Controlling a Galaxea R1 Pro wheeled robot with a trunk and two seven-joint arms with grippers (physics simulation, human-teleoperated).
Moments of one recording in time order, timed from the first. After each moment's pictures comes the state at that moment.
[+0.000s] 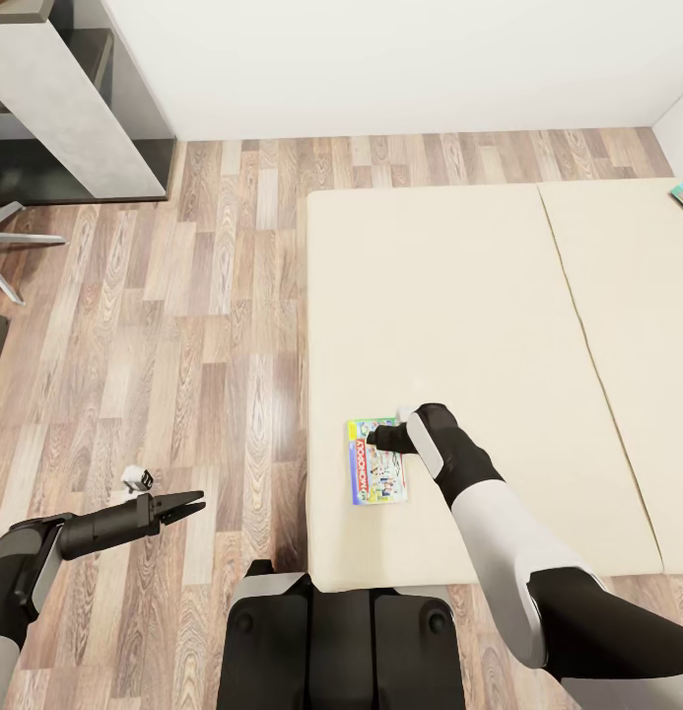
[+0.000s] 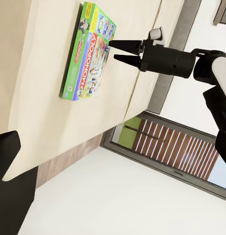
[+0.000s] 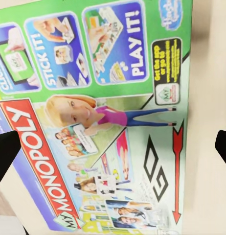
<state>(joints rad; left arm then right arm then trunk) -0.57 0.31 0.34 -0.92 0.04 0.89 -1.54 -1.04 0.17 0.02 -0.64 -0.22 0.85 -0.15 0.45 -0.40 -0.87</state>
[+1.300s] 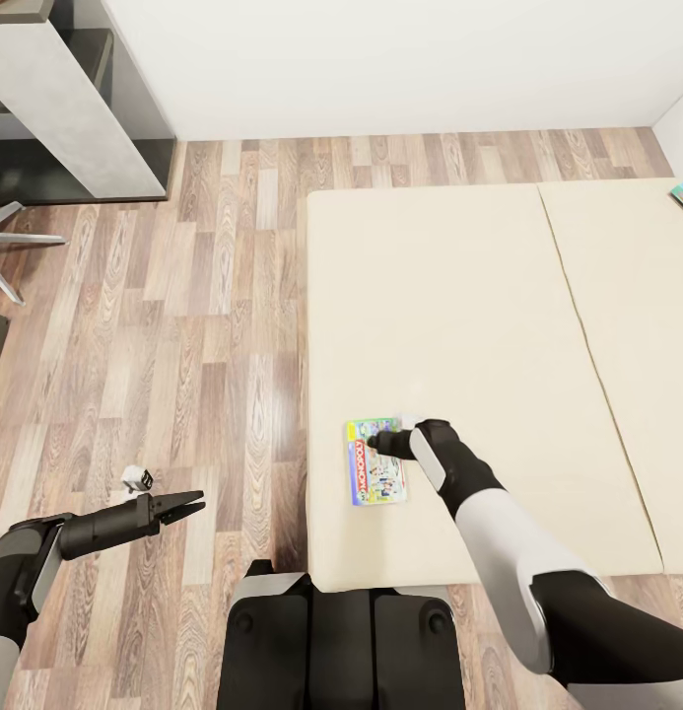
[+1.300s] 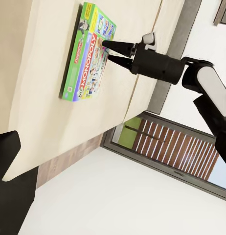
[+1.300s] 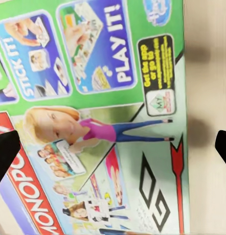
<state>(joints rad) -0.57 0.31 0.34 -0.92 0.04 0.89 -1.54 -1.02 0.16 0.03 -0.56 -0.22 0.66 -0.07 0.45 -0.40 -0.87</state>
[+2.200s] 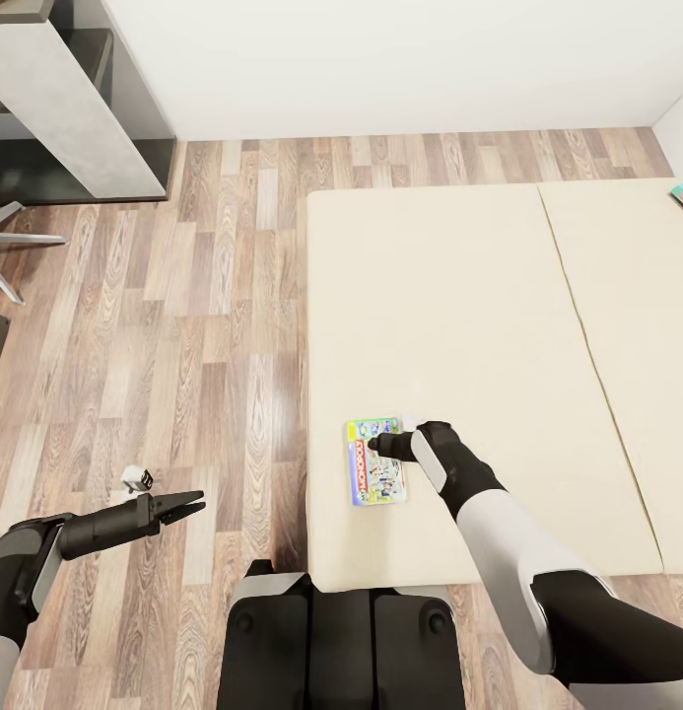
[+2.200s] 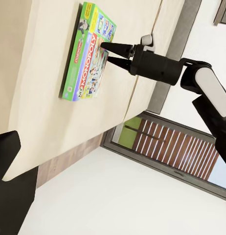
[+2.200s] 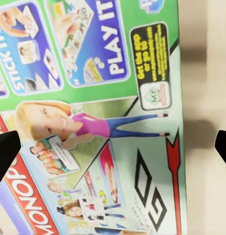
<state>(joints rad) -0.57 0.31 0.34 -0.92 0.04 0.89 -1.54 -1.02 0.15 0.03 -0.55 -0.22 0.66 -0.07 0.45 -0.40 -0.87</state>
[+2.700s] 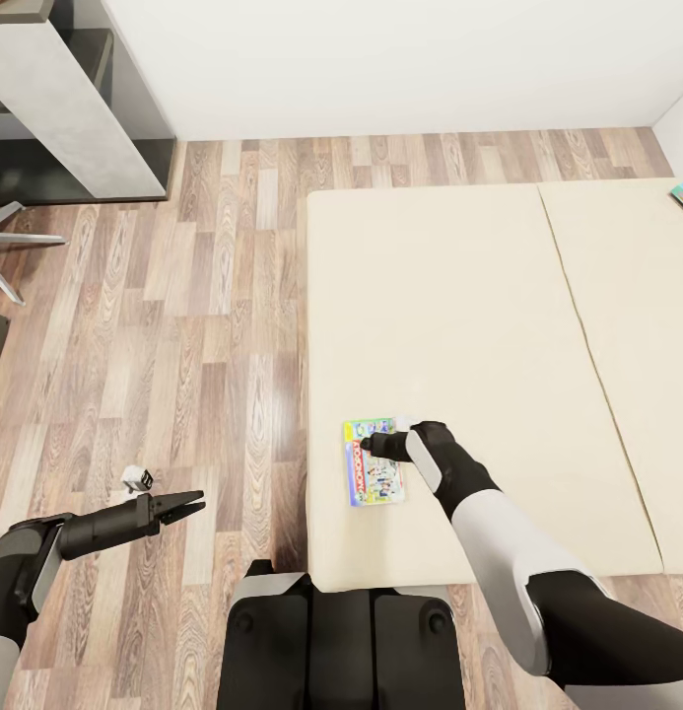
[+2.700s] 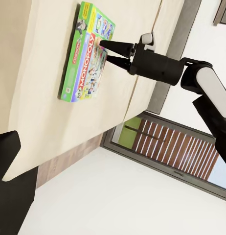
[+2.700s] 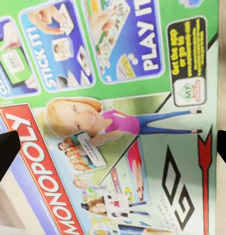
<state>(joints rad) -0.57 0.31 0.34 -0.92 0.04 0.89 -1.54 -1.02 0.17 0.03 -0.55 -0.23 0.66 -0.04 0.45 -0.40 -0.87</state>
